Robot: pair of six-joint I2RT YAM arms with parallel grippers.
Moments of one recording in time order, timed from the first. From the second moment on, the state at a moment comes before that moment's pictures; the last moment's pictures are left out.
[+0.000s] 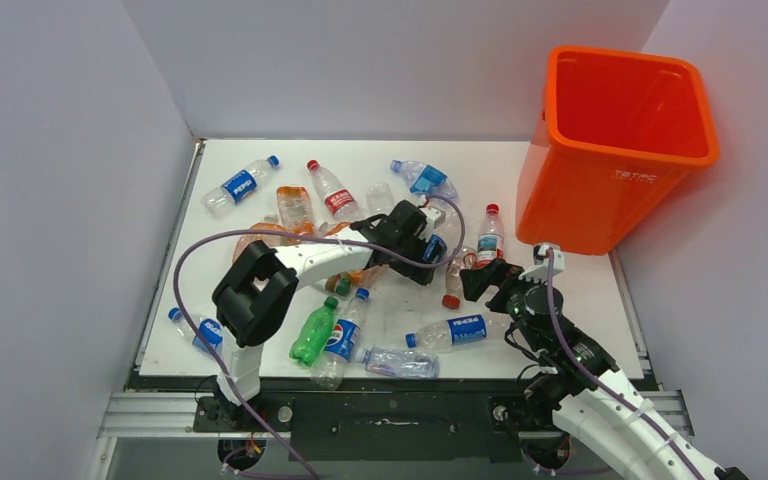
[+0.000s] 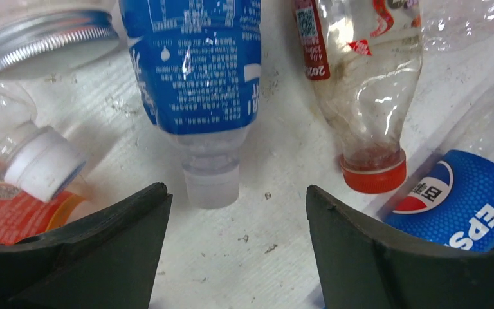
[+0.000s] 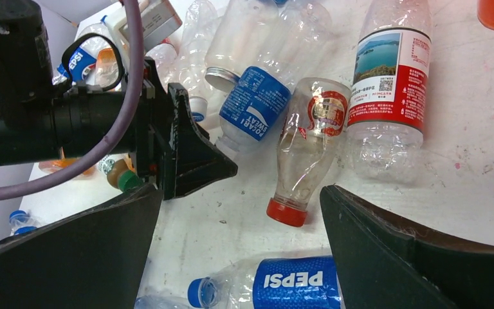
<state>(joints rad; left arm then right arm) -0.84 1.94 1.40 -0.37 0.08 -0.26 0.61 0.48 0.42 -0.25 0.29 0.67</state>
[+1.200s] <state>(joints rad) -0.84 1.58 1.22 -0.35 -0.03 -0.05 0.61 0.39 0.78 -0.44 0.27 0.54</state>
